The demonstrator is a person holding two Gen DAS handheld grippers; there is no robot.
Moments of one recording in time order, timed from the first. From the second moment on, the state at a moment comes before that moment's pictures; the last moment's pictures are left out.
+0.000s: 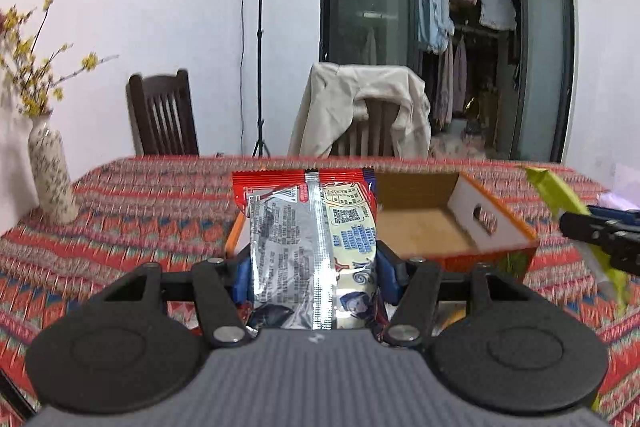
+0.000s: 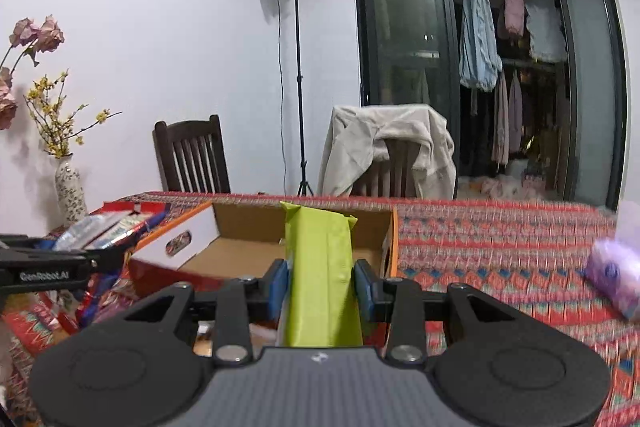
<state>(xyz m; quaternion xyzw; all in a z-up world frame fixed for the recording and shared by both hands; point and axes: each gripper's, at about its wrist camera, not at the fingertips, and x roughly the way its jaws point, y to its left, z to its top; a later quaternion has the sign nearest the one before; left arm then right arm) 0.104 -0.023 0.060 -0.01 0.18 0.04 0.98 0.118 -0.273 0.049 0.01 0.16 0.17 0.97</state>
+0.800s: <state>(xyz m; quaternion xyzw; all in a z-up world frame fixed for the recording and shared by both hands) 0.257 -0.001 0.063 -0.04 0.17 0.08 0.98 0.270 -0.222 0.053 0.00 0.18 0.14 0.97</state>
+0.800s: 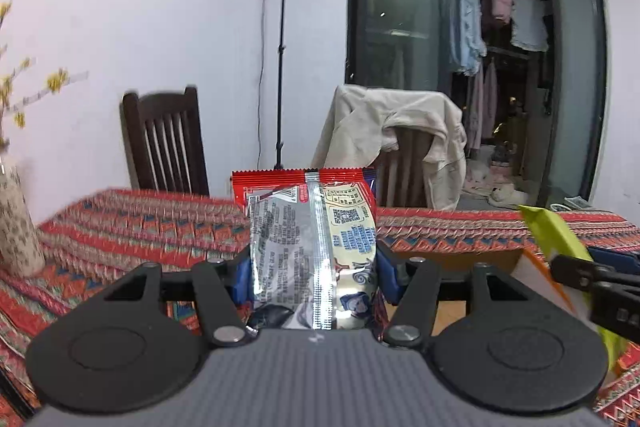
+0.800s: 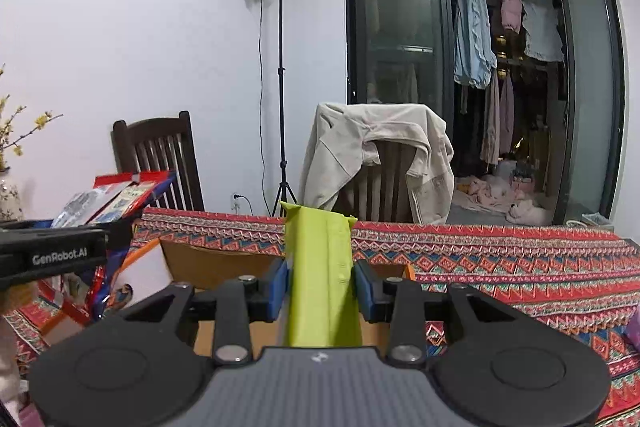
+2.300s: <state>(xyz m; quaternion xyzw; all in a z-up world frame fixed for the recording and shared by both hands) 0.173 0.020 0.083 -0.09 0.17 0.05 0.98 0.189 -0.266 0.063 0.02 0.21 0.13 0.97</state>
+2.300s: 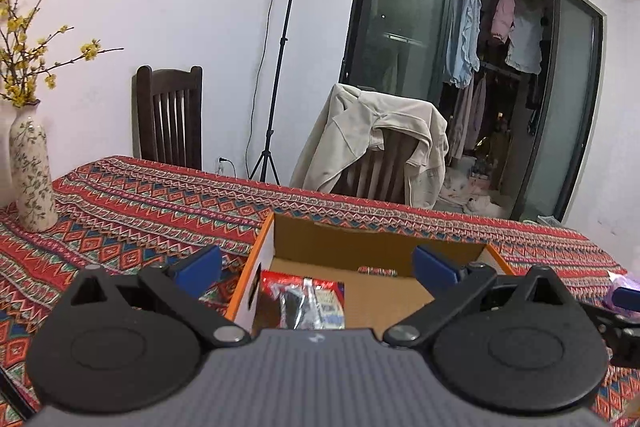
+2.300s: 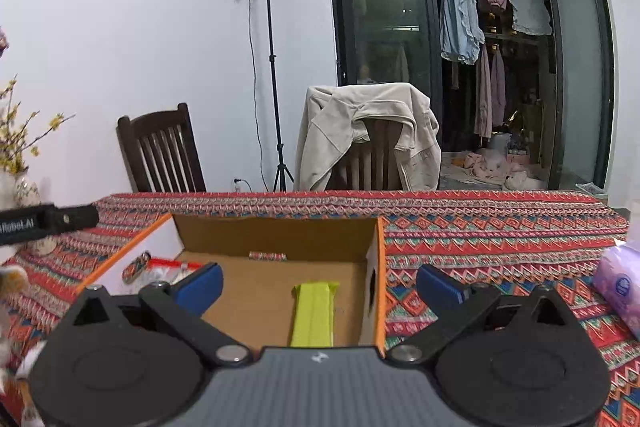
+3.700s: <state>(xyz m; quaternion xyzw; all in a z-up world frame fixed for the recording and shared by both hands) 0.064 0.053 0.010 -0.10 0.24 0.06 0.96 0.104 -0.311 -0.023 0.08 0.33 0.16 0.93</state>
